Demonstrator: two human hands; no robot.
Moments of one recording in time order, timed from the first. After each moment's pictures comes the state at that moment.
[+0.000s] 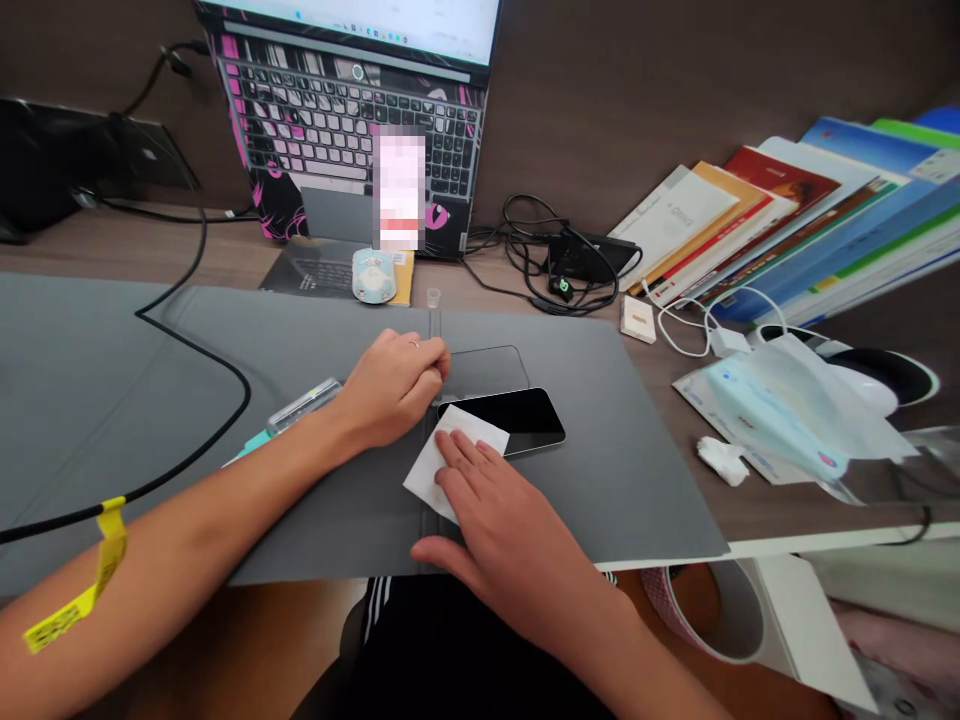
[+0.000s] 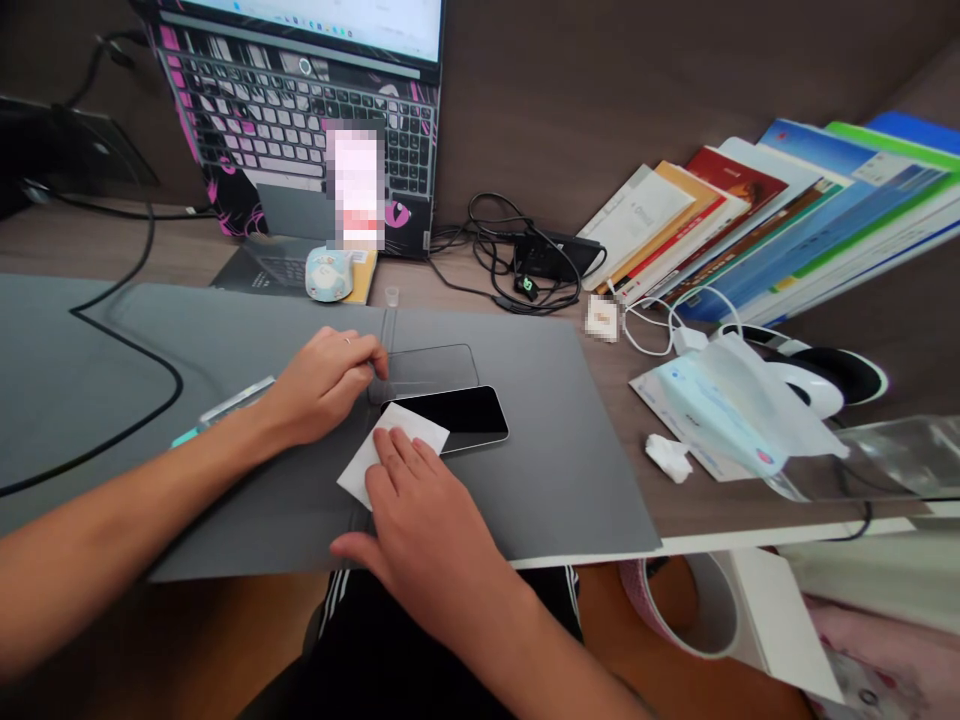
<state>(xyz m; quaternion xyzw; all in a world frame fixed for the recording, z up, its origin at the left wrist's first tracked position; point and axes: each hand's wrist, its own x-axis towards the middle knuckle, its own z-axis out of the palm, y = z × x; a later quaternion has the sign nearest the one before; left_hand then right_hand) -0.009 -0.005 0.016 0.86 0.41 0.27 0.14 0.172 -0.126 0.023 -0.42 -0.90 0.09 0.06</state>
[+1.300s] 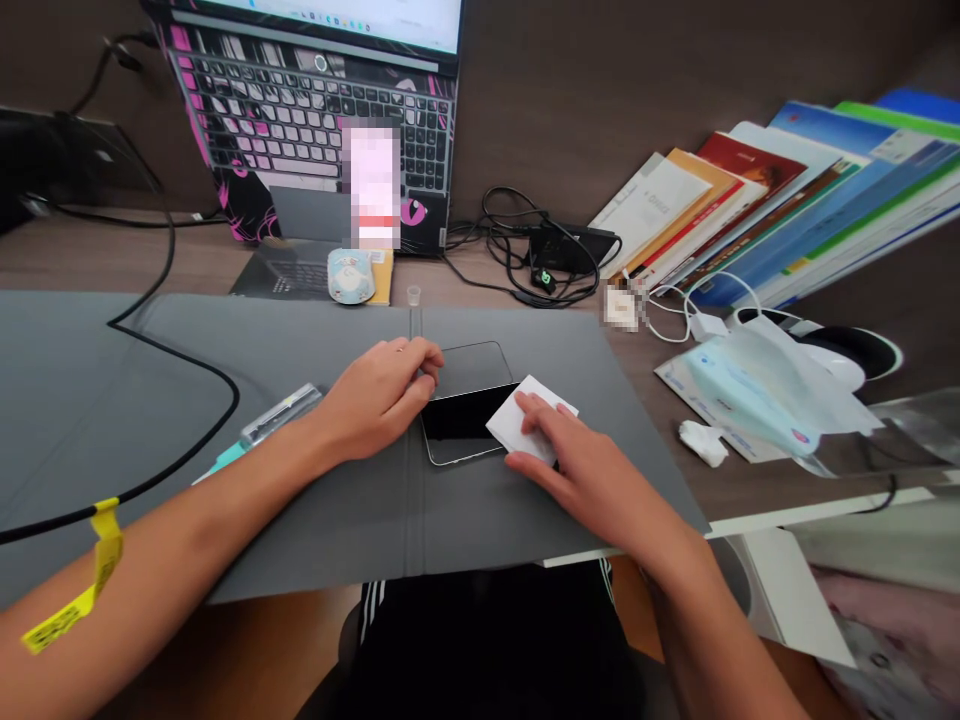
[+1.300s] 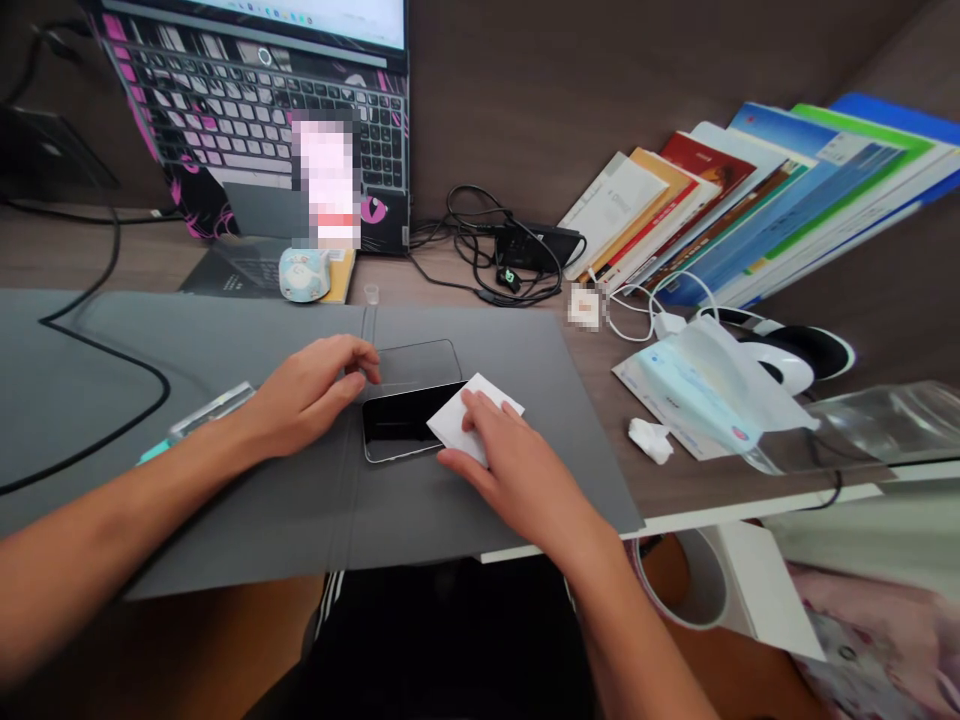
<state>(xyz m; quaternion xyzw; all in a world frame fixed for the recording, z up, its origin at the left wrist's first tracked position) -0.008 -0.011 0.013 0.86 0.38 0.27 0.22 0.256 -0.098 0.034 -0.58 -0.78 0.19 0.08</state>
